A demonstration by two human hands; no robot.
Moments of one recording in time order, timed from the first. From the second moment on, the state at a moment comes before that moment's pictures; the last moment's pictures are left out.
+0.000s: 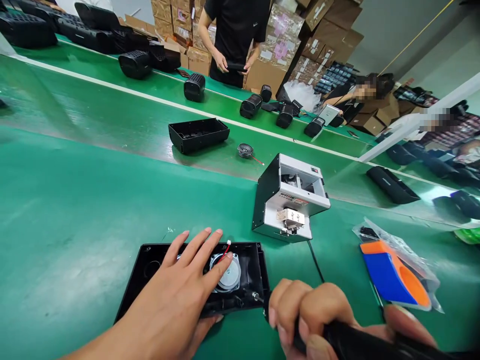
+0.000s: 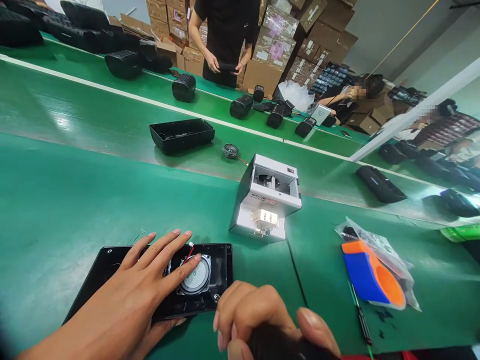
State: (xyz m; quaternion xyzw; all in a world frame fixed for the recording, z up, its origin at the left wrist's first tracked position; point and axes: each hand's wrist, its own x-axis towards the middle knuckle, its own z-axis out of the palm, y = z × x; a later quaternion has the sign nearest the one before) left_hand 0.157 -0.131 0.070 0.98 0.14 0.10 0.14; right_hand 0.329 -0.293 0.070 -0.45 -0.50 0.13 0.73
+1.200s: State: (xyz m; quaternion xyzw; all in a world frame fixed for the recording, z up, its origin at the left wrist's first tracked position) left_hand 0.183 -0.076 0.105 0.98 0.06 -0.06 0.18; right_hand 0.306 -0.259 0.063 -0.42 -0.51 0.06 0.75
